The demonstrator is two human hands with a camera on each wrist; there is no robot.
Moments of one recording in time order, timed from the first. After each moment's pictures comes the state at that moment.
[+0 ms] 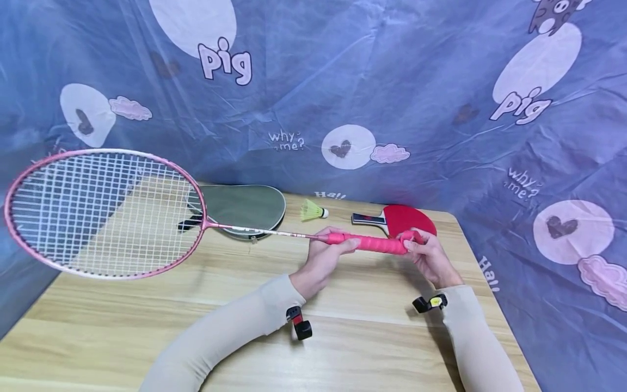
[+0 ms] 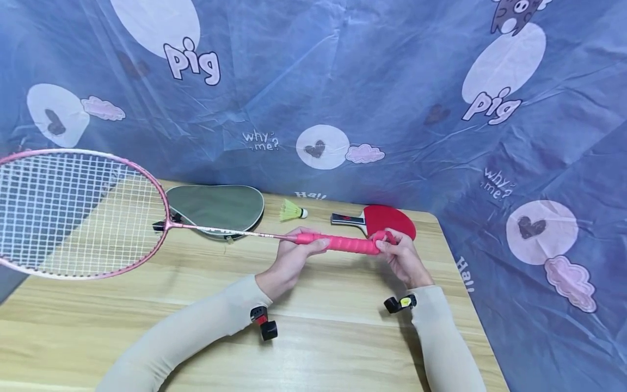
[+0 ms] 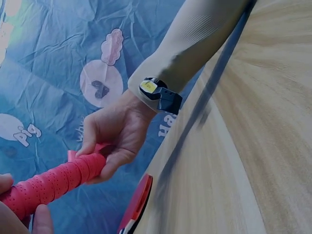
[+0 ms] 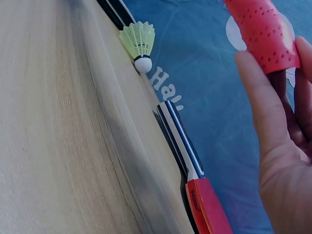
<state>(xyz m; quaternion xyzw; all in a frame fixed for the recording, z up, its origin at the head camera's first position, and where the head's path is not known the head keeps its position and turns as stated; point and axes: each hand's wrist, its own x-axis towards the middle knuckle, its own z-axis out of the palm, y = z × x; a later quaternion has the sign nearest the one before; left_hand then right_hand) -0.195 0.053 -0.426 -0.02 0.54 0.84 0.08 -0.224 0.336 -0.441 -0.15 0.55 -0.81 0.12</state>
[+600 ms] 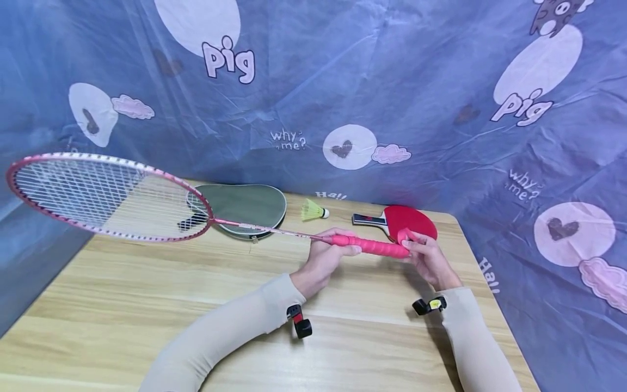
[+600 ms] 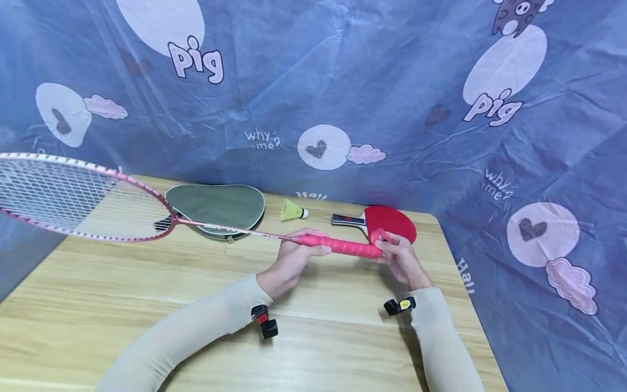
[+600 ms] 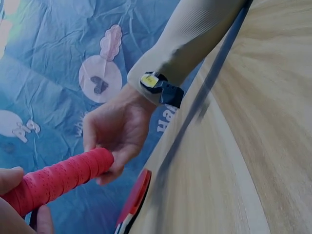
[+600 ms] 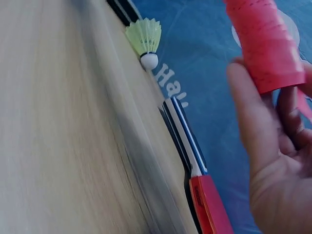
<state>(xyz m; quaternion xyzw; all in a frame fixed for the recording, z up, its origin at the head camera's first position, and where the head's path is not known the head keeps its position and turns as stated) -0.195 0.055 -0.432 -0.01 0.57 0.82 0.08 -0.223 0.335 -0.443 -0.09 0.55 -0.82 0.14</state>
